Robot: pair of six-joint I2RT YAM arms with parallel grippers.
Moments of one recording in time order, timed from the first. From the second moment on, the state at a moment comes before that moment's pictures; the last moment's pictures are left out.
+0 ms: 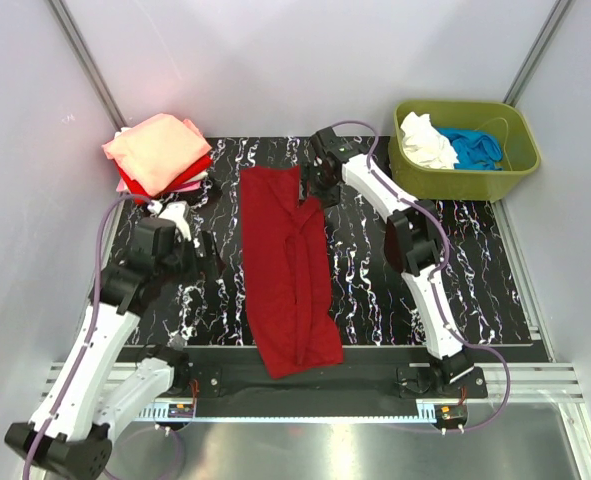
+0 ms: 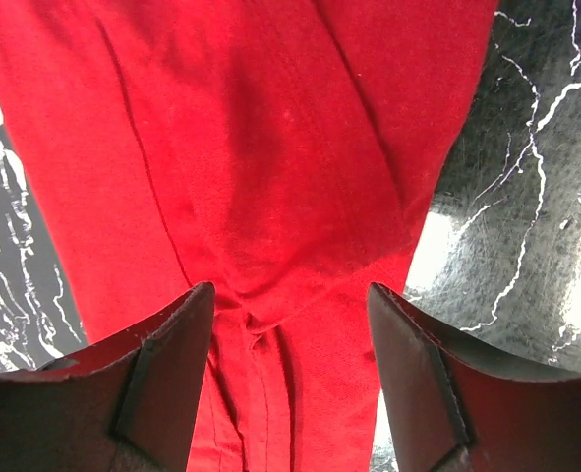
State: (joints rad) left arm -0.30 0.82 0.97 -0.93 0.02 -0.36; right arm 0.49 2.43 2.28 -0.92 -0.14 0.49
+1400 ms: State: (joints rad) left arm -0.30 0.59 0.89 -0.82 -0.08 -0.35; right arm 0.46 2.55 2.38 -0.91 -0.21 0.52
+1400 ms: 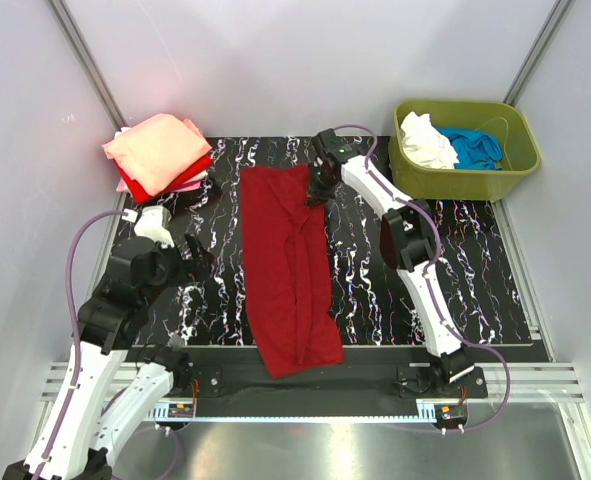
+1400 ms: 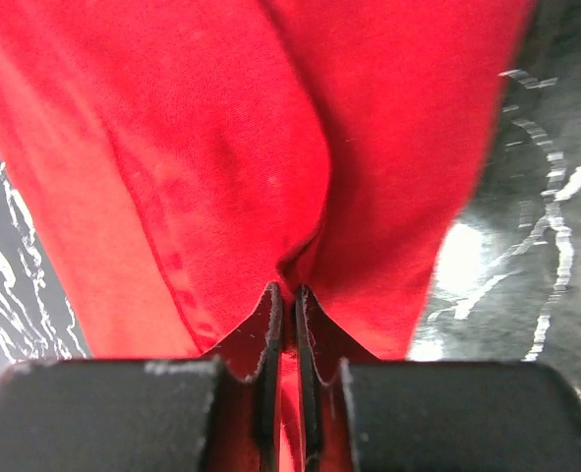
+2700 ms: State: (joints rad) left arm -0.30 0.58 0.89 -0.82 -0.09 -0.35; right arm 0.62 2.58 2.44 -0.82 -0.28 0.44
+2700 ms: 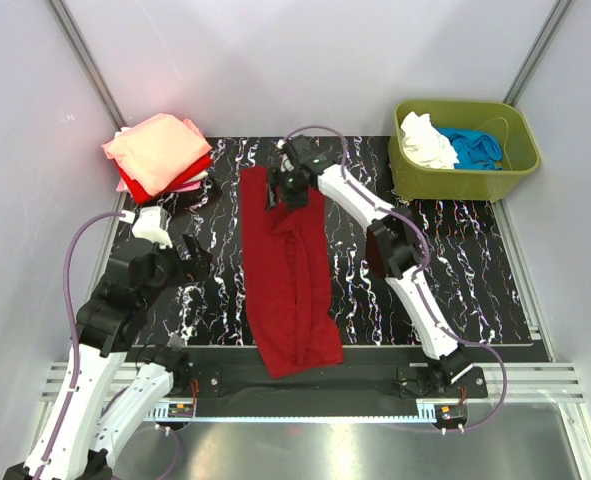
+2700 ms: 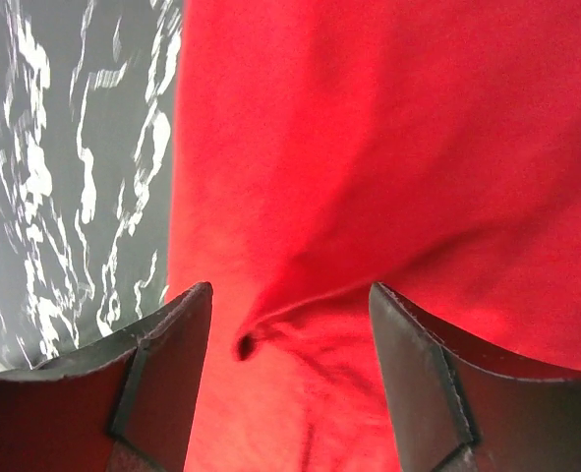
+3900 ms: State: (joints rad) left arm -0.30 0.56 0.88 -0.81 -0.09 -0.35; right arm 0.48 2.67 2.52 -0.74 -0.32 0.57
